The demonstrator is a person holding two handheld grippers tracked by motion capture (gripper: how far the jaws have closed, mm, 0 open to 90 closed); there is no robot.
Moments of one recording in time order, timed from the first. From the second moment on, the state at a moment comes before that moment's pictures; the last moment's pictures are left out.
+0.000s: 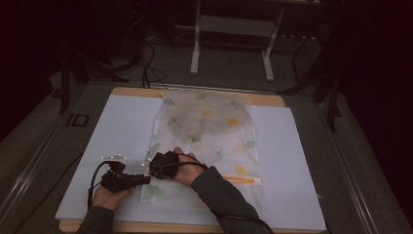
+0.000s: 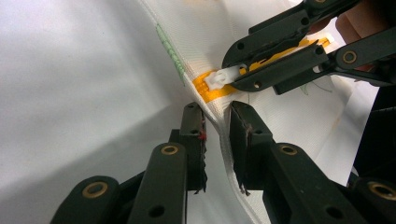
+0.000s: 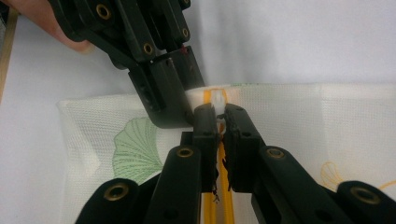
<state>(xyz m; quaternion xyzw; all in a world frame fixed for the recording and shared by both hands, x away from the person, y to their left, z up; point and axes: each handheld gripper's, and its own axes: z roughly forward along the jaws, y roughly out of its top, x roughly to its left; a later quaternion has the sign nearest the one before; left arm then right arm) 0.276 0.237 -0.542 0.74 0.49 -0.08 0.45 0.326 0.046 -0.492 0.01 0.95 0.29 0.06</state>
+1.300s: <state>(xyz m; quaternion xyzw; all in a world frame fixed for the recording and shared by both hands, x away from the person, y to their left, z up) 0.271 0.235 -0.536 0.75 0.48 -0.07 0.45 0.323 0.039 -0.494 0.01 0.96 0.29 0.06</state>
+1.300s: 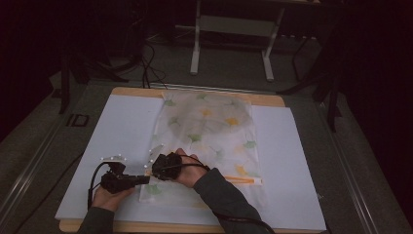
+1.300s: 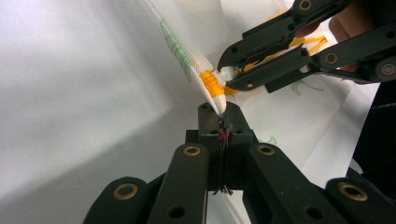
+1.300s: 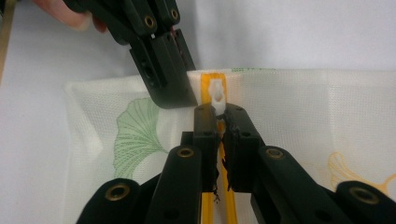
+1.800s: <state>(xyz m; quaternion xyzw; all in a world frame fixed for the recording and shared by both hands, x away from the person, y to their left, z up) 0.271 0.237 -0.535 0.74 0.48 -0.07 0.46 0.321 0.036 -0.496 0.01 0.96 0.28 0.07</state>
